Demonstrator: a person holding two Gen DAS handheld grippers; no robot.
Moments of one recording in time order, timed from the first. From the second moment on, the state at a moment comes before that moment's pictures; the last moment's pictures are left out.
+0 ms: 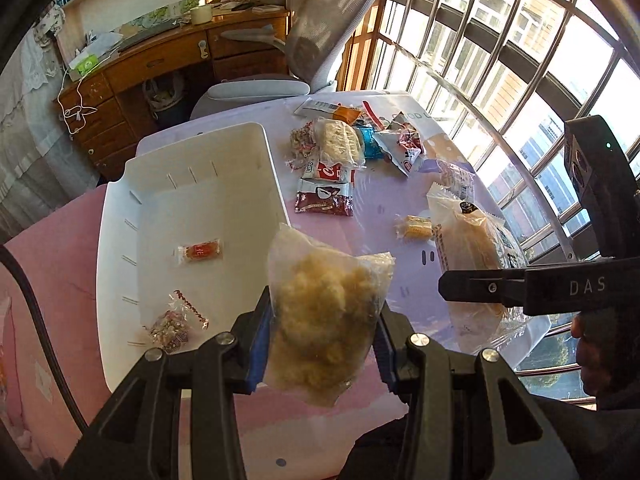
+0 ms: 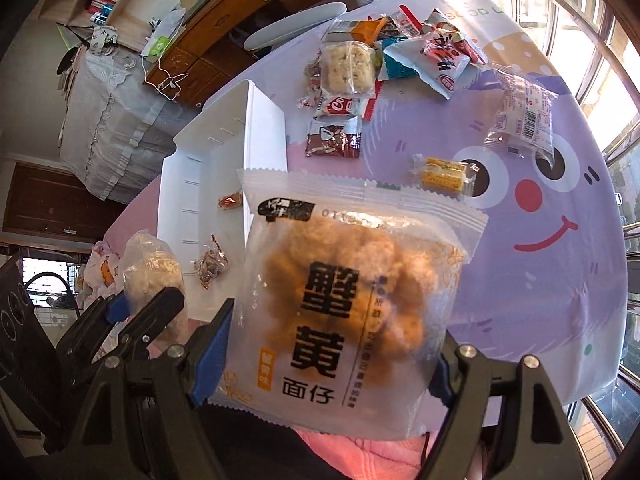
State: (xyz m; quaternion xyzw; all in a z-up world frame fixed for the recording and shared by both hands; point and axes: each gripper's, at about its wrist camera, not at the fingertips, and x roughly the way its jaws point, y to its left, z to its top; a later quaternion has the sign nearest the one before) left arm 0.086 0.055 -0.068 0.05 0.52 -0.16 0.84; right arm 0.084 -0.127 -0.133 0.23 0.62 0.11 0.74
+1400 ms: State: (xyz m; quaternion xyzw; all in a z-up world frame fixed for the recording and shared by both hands) left arm 0.101 0.224 -0.080 0.01 0.50 -0.13 0.85; right arm 0.083 0.031 -0.127 0.23 0.54 0.13 0.80
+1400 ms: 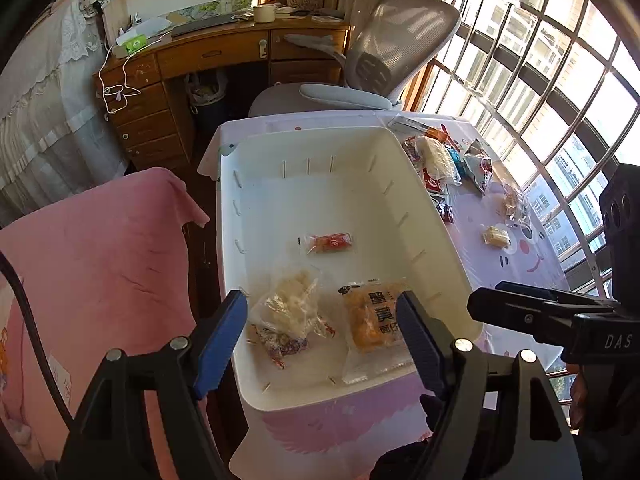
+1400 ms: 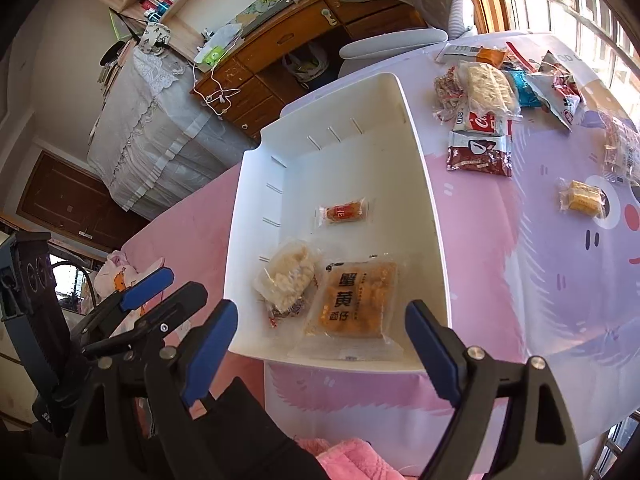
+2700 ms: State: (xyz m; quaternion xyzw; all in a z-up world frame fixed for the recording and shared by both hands) left arm 0.105 -0.004 -0.078 0.01 0.53 -0.17 0.83; right arm 0.054 -0.207 -0.125 0.19 0.55 0.02 0.81
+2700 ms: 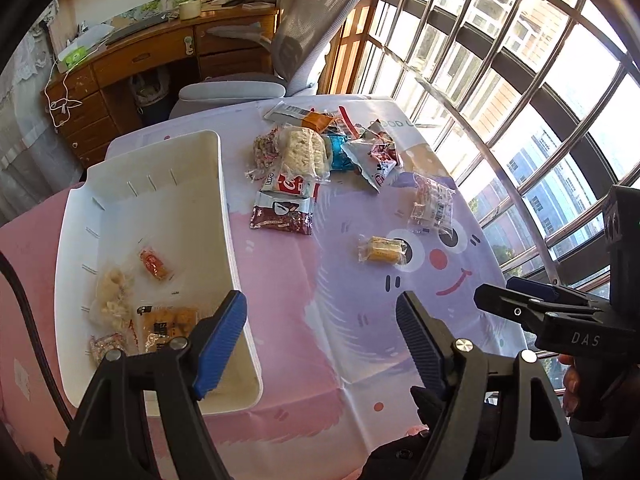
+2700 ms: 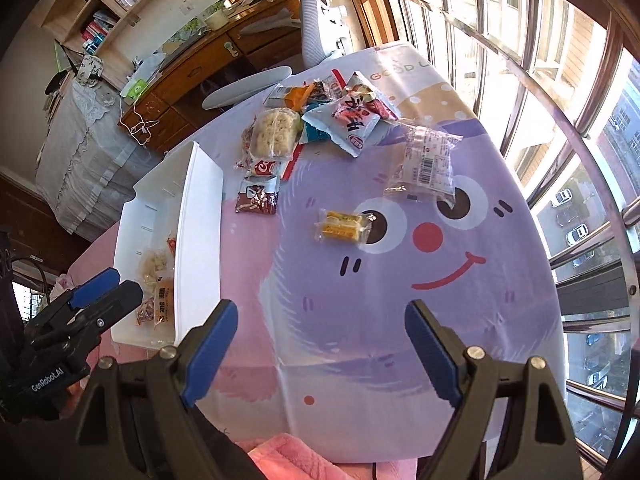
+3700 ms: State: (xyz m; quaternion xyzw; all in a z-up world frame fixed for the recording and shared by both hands) left arm 0.211 -0.109 -0.199 -0.05 0.68 -0.05 0.73; right arm 0.140 -0.307 -0.186 0.17 0.49 0.00 0.86
